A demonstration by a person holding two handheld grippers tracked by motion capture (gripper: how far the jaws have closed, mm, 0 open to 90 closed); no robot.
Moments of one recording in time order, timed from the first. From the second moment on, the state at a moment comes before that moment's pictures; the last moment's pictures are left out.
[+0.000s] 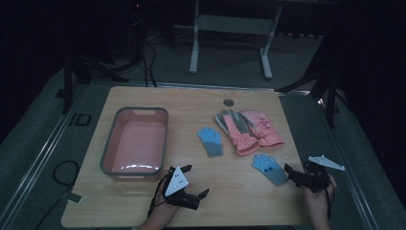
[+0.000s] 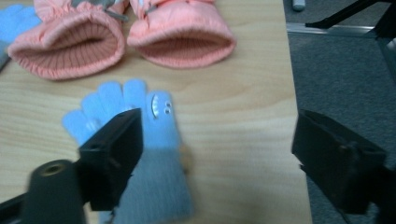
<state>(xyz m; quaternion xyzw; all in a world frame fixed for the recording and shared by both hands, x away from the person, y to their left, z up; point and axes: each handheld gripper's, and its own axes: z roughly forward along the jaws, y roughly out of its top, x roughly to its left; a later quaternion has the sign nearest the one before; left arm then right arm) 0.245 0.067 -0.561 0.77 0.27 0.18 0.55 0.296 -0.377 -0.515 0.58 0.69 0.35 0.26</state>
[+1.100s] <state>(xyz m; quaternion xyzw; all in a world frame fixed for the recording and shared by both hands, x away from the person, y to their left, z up) 0.244 0.067 -0.561 0.77 0.26 0.18 0.56 0.357 -0.242 -0.425 0.41 0.78 0.42 0.21</state>
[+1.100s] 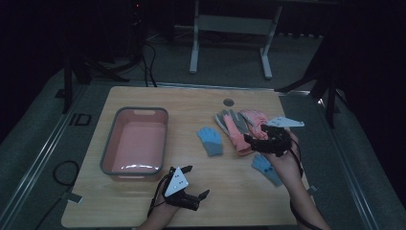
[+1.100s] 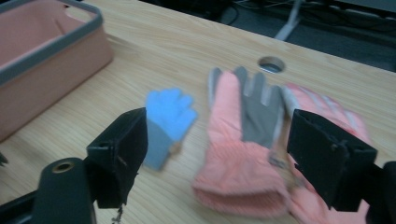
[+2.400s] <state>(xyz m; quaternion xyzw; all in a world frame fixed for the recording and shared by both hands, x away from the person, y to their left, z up) 0.244 0.068 -0.561 0.77 0.26 0.17 0.56 0.439 -0.113 -0.529 0.36 0.87 0.31 0.15</state>
